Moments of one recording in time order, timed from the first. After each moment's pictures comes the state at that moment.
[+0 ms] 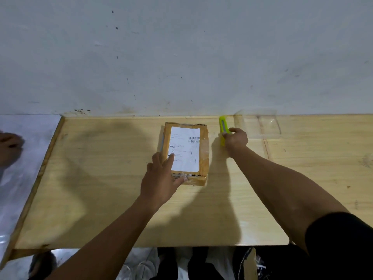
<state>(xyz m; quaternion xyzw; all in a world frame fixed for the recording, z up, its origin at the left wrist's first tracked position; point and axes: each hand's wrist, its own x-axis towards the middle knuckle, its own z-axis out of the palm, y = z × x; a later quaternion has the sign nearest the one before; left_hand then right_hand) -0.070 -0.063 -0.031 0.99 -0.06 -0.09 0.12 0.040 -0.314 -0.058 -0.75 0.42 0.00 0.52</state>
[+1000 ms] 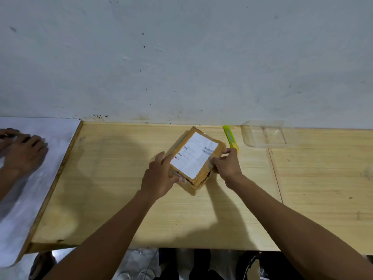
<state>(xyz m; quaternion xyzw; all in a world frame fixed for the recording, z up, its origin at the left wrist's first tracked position) -0.054 -0.025 -0.030 0.96 -0.02 -0.13 0.23 -0.038 -0.251 -0.018 -0.72 0.29 0.08 0.63</state>
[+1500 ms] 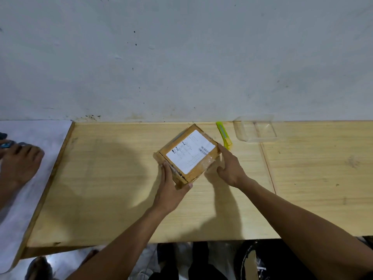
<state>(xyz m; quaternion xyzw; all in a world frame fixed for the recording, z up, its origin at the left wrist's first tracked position) -0.103 -0.056 -0.061 0.88 0.03 -0.16 0.45 -0.065 -0.292 -0.035 -0.92 0.03 0.09 0.37</state>
